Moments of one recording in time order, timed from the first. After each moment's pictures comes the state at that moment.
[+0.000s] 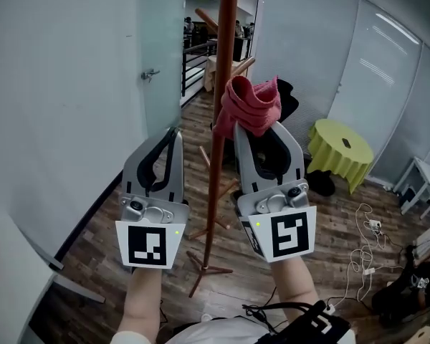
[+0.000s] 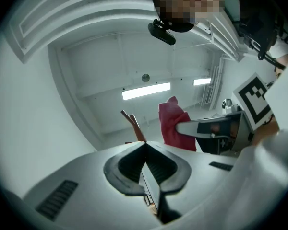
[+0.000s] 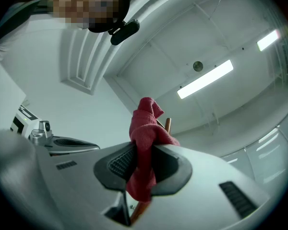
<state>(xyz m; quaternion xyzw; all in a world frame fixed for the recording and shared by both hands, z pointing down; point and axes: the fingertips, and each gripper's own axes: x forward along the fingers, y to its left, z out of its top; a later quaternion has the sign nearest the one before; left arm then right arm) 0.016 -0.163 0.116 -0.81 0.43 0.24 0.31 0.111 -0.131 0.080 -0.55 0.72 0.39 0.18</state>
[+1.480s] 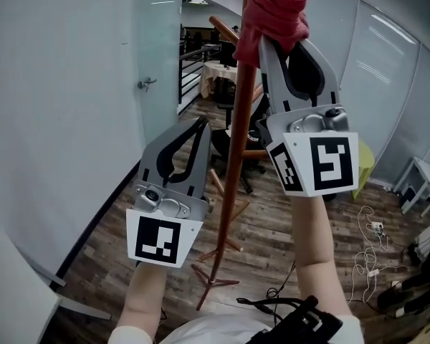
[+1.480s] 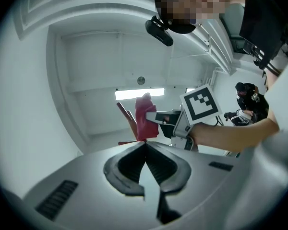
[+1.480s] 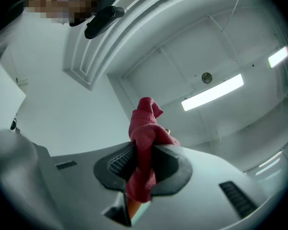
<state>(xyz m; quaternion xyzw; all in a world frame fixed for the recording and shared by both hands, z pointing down) 0.035 -0.207 0.082 -0.84 0.35 0.26 0.32 0.110 -0.190 -0.049 -0.53 0.67 0.48 0.18</state>
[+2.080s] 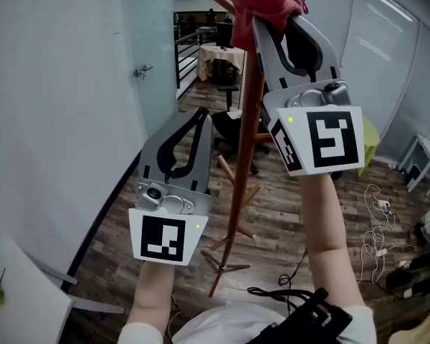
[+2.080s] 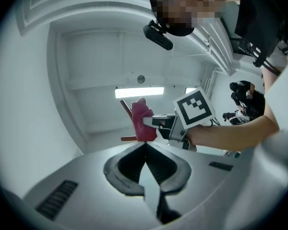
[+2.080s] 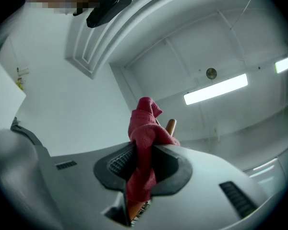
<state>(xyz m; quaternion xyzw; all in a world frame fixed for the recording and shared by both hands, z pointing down) 0.037 -0.216 0.098 -0.85 0.34 0.24 0.33 0.111 -0.217 -0.039 -0.56 0.66 0.48 0.13</state>
